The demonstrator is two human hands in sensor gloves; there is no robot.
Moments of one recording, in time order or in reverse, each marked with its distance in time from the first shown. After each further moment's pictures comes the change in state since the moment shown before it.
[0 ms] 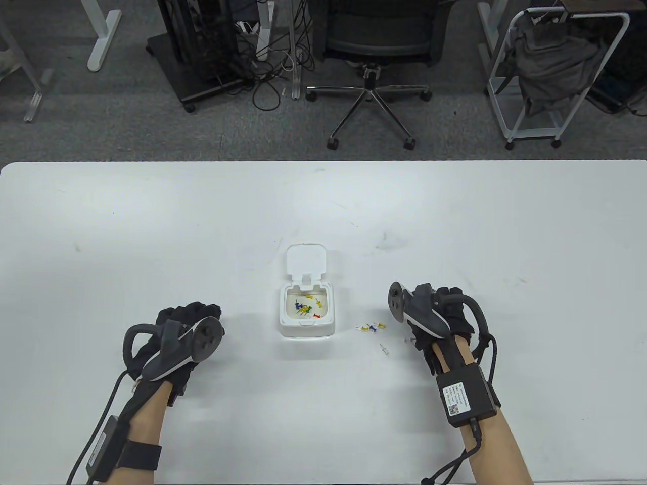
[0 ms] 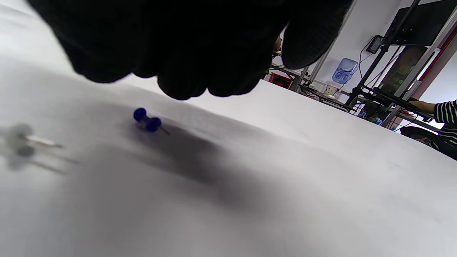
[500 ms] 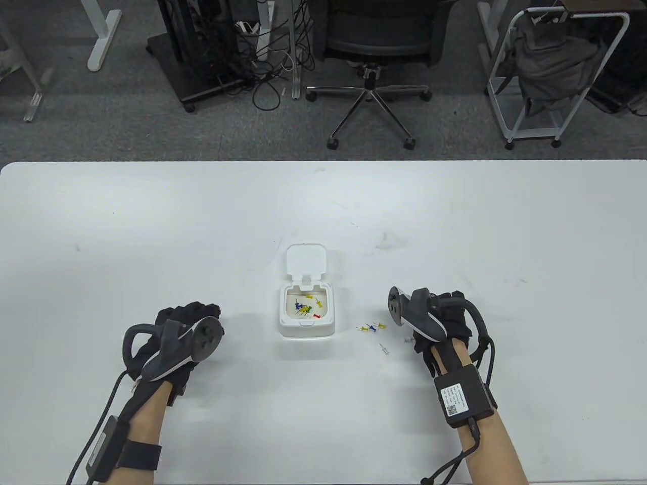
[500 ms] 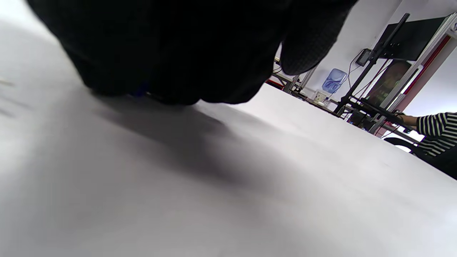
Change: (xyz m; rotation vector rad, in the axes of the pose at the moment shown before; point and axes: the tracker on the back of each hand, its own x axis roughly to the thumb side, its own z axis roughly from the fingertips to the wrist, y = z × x) left_hand 0.000 0.000 0.000 -0.001 0.002 -0.002; right_hand 0.007 0.015 -0.007 -0.030 0.035 0.075
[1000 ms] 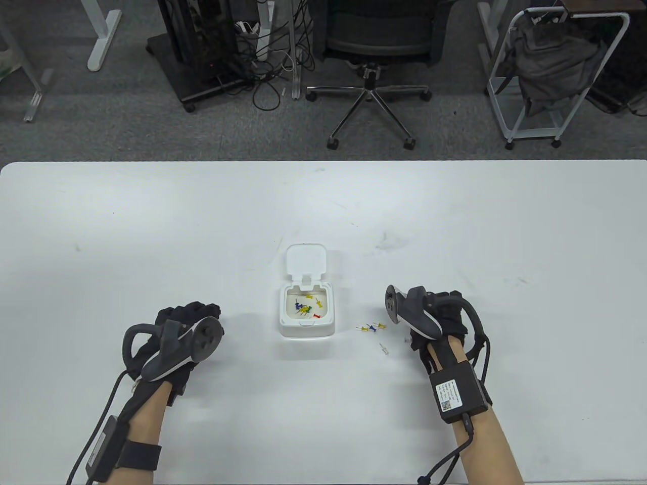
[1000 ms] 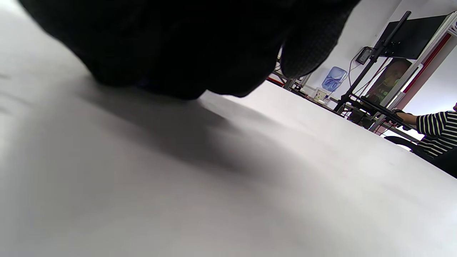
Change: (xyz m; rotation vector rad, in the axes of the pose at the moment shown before) left_hand 0.000 0.000 0.000 0.002 -0.002 0.000; right_hand 0.005 0.005 -0.007 0.022 -0.002 -0.009
